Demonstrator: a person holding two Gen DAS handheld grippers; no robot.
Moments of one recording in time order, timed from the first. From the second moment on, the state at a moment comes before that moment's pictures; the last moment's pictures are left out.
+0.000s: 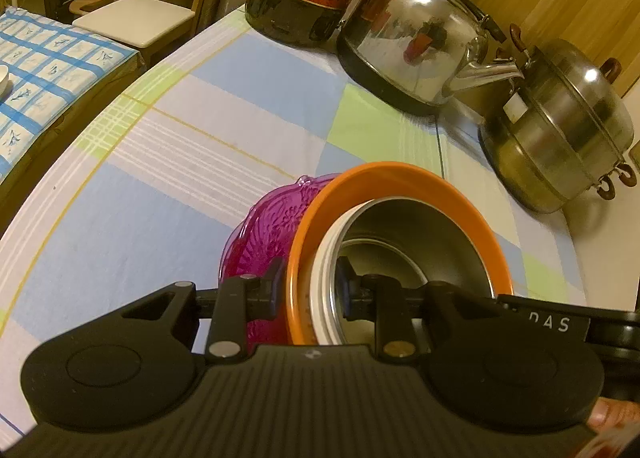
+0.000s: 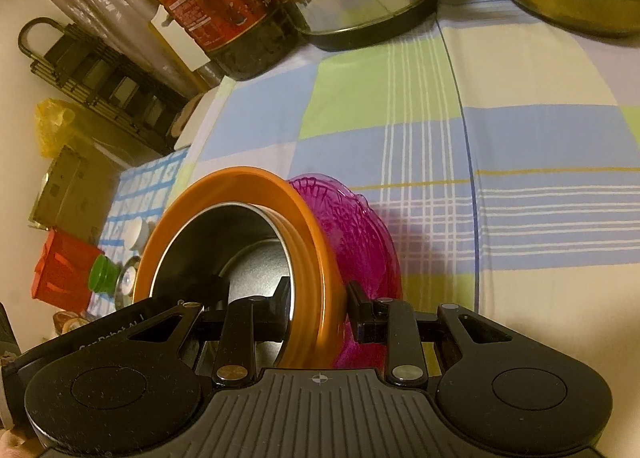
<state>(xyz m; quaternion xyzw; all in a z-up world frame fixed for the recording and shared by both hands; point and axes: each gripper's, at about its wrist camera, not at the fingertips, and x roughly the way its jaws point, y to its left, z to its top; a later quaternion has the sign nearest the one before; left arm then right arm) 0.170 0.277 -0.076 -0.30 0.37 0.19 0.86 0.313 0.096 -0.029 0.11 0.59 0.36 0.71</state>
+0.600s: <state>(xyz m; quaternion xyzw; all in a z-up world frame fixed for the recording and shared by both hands) 0.174 0.273 -0.079 -0.28 0.39 0.20 0.86 0.315 0.101 -0.038 0.11 0.60 0.36 0.71</state>
